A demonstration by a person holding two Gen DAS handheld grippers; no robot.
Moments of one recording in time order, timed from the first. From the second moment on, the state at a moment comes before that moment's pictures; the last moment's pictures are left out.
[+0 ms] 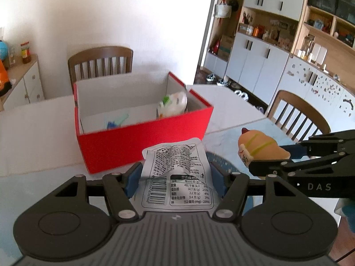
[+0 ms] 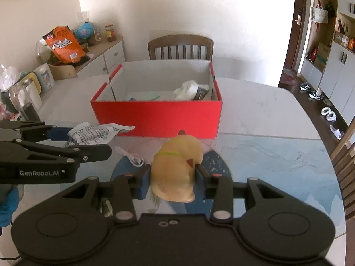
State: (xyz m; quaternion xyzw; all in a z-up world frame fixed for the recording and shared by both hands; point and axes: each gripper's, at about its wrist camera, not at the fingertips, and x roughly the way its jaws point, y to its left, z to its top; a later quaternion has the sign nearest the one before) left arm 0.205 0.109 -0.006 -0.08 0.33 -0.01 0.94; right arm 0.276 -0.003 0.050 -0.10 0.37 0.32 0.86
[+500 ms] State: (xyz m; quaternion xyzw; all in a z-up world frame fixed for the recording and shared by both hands) left arm 0.234 0.138 0.035 -0.09 0.29 0.00 0.95; right arm 0.301 0.018 0.082 -0.09 0.33 0.32 0.88
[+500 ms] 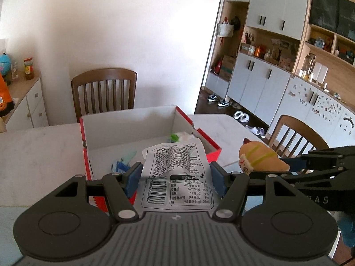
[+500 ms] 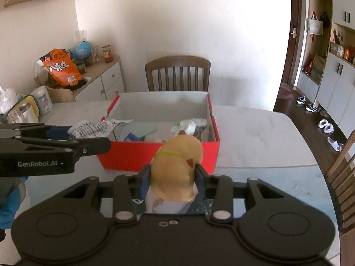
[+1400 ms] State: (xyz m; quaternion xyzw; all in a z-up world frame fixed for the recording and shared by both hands) left arm 0.324 0.196 0.036 -0.08 0.29 0.00 0.95; right arm 0.361 0.061 0.085 -0.08 0.34 0.31 0.89
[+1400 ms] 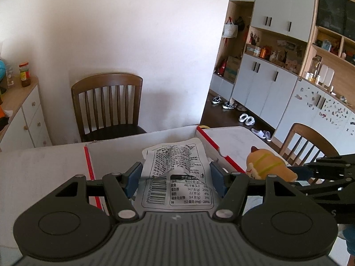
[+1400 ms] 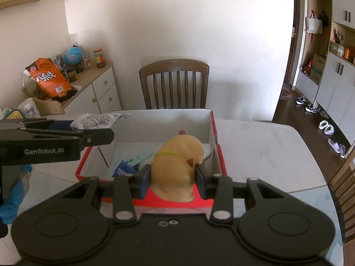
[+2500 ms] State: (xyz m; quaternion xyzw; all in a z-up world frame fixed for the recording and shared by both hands) left arm 0.419 0.235 -0.027 -0.03 0.35 0.04 0.93; right arm 0.413 0.148 0.023 -0.14 0.39 0.30 0.86
